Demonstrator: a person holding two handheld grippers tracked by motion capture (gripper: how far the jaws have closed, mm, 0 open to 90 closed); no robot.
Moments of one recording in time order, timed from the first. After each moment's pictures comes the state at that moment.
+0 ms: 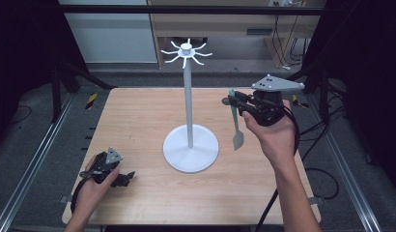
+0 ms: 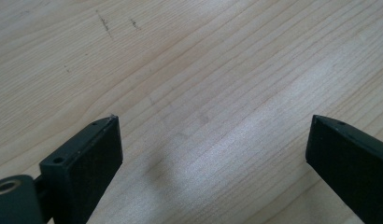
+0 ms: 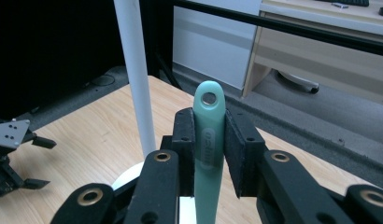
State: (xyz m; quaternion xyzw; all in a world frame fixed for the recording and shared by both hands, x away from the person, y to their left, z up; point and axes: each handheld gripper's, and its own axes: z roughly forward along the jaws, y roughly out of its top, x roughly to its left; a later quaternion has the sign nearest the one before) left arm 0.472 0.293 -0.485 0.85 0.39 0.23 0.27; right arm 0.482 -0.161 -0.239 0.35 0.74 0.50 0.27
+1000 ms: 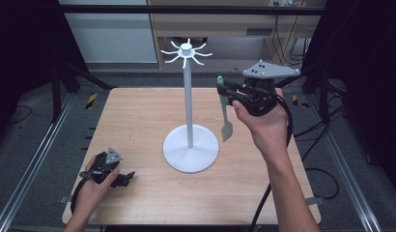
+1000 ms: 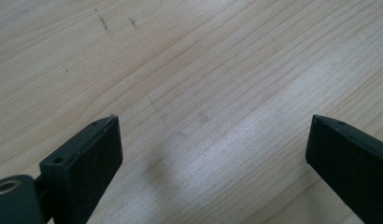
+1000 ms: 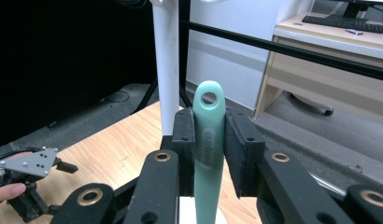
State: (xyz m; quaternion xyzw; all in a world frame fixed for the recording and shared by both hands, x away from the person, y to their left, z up) left arm 0.472 0.293 -0.486 0.85 0.40 0.22 0.27; right arm 0.480 -0.137 -0.206 0.33 0.73 0.54 0.26
